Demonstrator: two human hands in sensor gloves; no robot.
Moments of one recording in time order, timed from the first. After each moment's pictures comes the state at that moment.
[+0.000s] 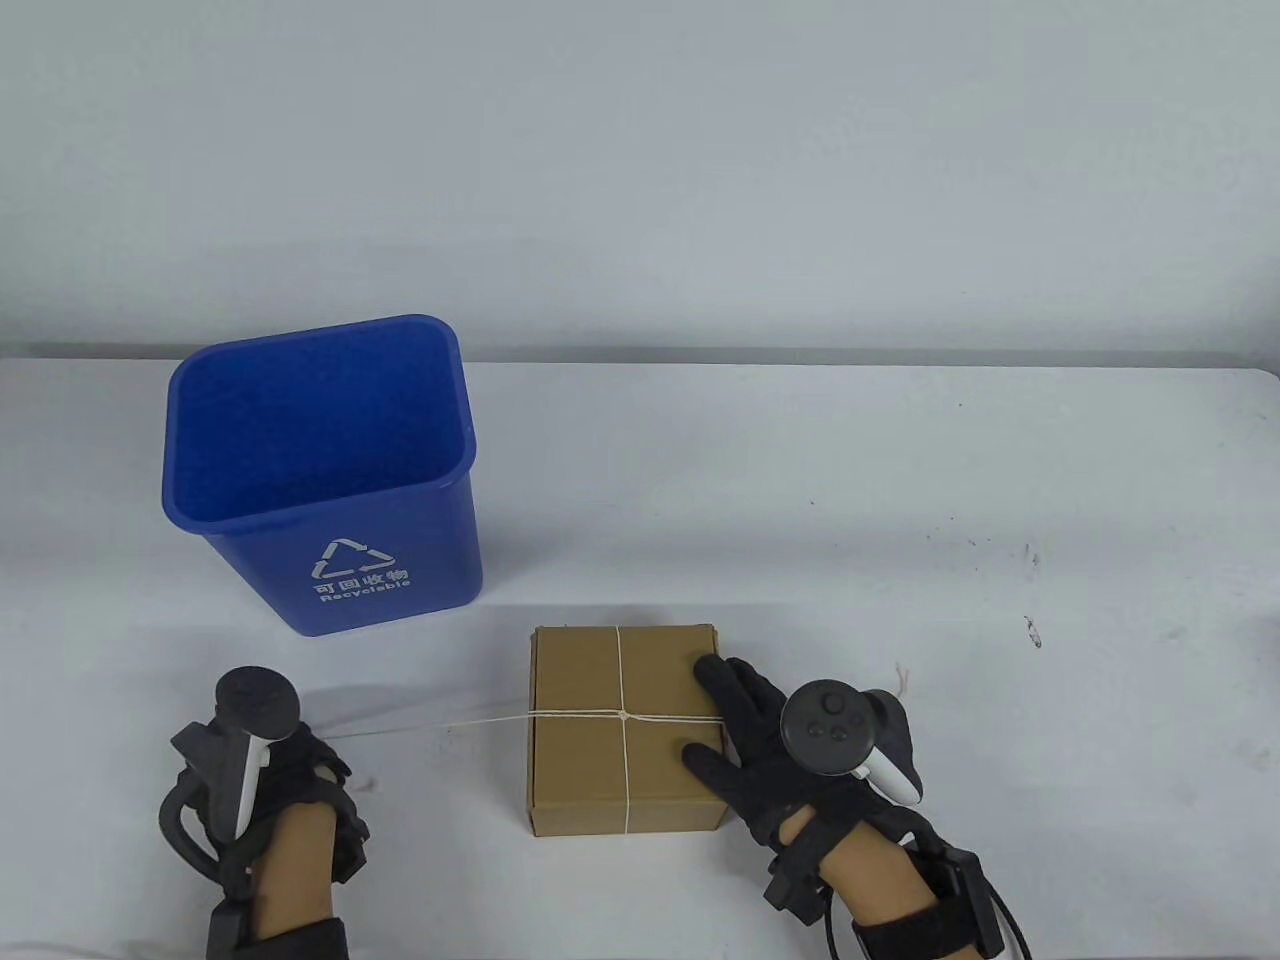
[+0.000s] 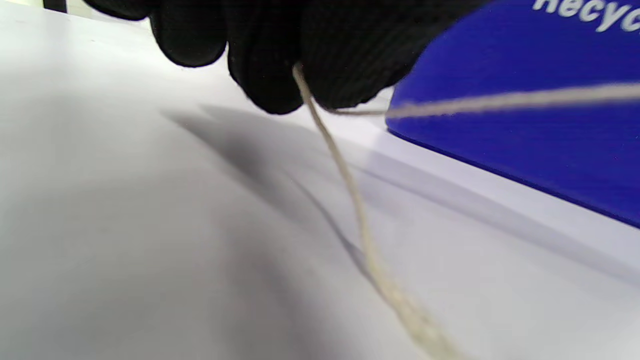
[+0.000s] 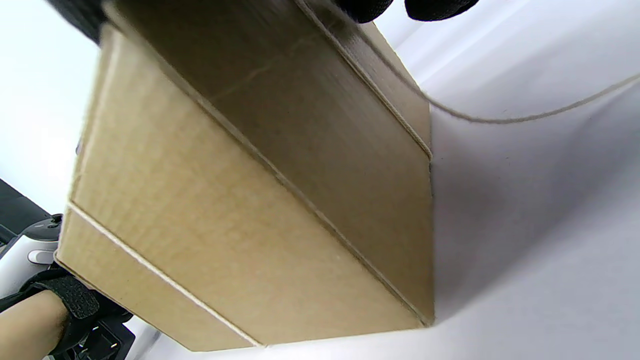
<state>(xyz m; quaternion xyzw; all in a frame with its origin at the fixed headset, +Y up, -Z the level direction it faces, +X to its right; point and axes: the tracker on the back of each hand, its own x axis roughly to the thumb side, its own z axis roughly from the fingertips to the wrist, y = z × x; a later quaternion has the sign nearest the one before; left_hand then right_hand) -0.329 -0.751 -0.240 -0.05 0.37 0.14 0.92 0.130 -0.740 -0.260 0.23 0.13 0.89 0.37</state>
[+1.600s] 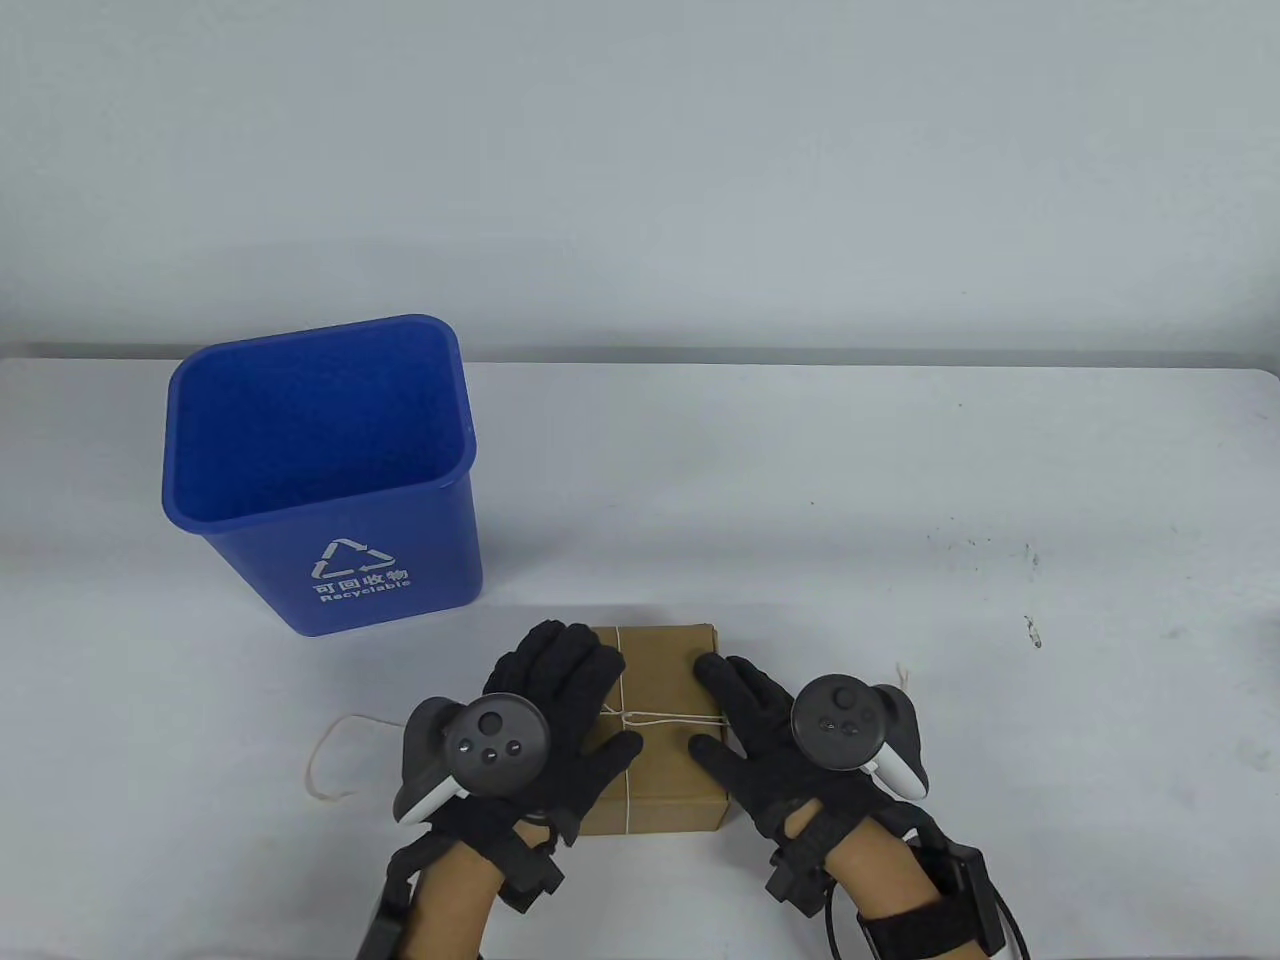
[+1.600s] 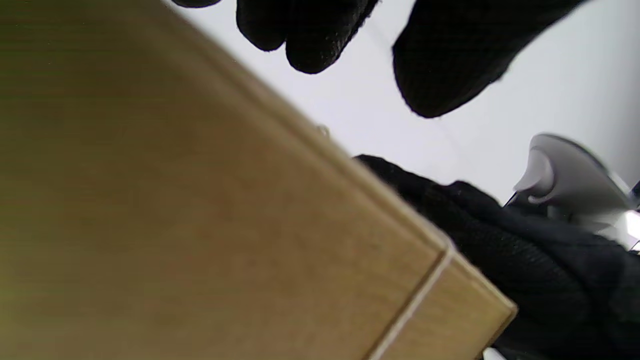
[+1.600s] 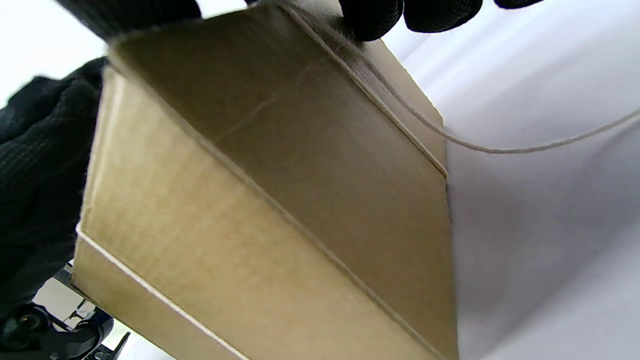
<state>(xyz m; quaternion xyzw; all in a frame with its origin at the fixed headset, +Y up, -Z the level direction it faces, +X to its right) -0.117 -0.687 -0.241 0.00 -0.23 0.28 0.93 0.133 -0.738 -0.265 0.24 0.12 0.88 0.39</state>
